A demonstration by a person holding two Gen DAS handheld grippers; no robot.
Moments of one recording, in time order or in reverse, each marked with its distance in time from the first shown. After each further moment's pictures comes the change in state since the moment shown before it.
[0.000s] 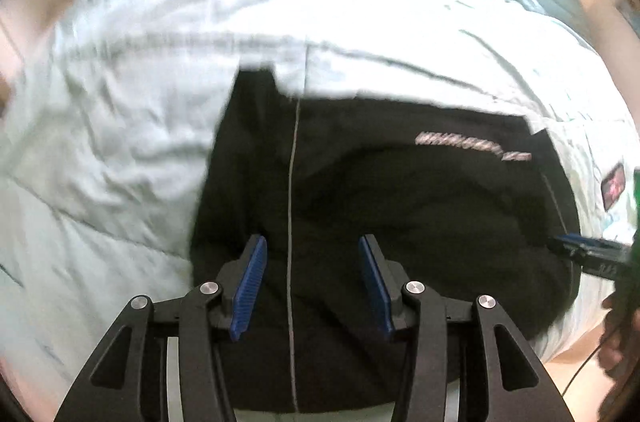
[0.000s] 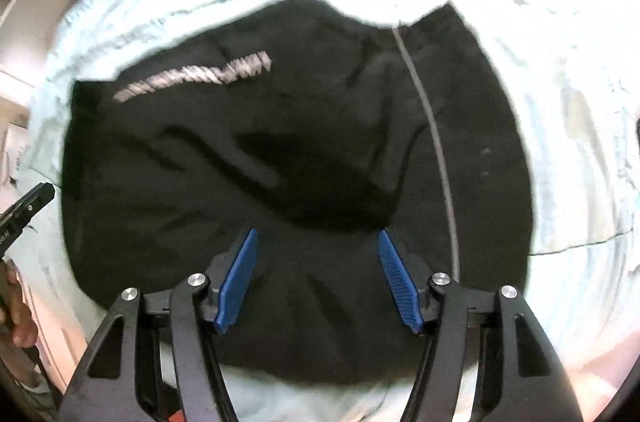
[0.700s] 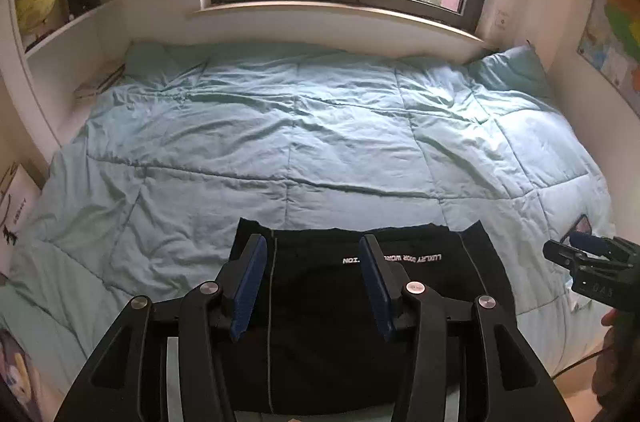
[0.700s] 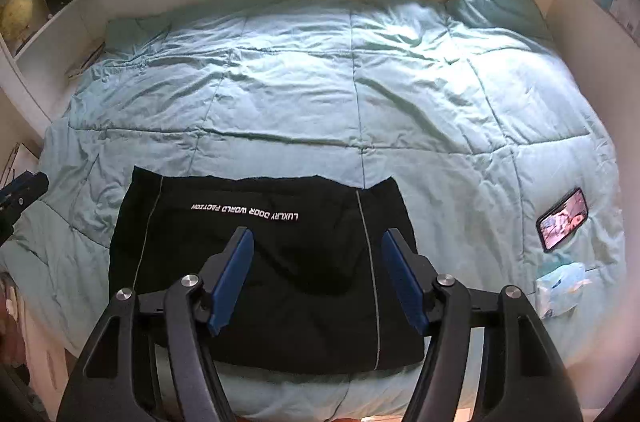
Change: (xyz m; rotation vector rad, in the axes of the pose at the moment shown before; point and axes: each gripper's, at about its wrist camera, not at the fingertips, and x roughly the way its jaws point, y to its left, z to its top) left arm -0.157 -0.050 0.041 -0.010 -0.287 0.010; right arm -0.195 0.056 0.019 -0.086 -0.334 -0.146
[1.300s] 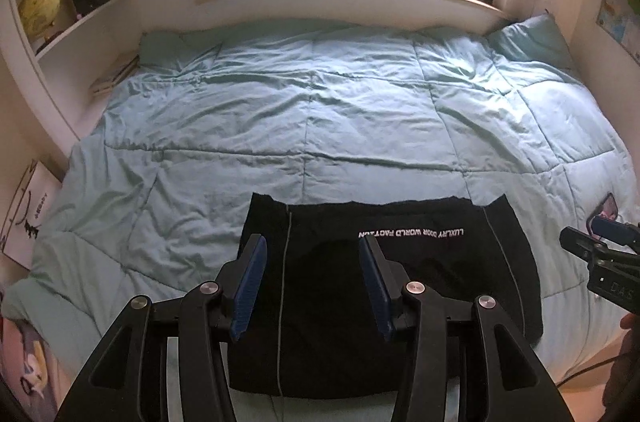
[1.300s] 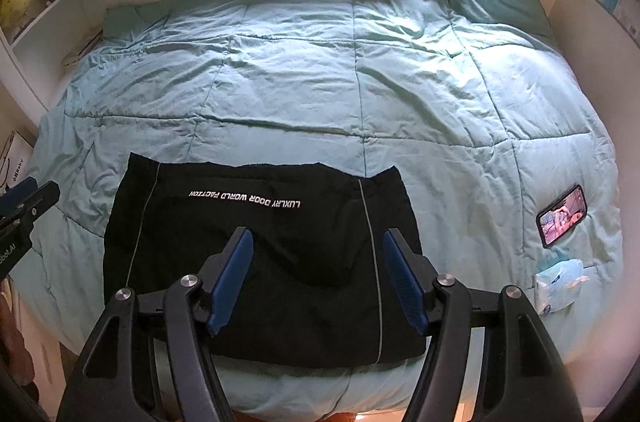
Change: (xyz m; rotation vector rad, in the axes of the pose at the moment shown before) left arm 0.014 -0.025 -0.017 0.035 0.081 0.115; right arm 0.018 0.011 -0.009 -0.014 0.043 -0.016
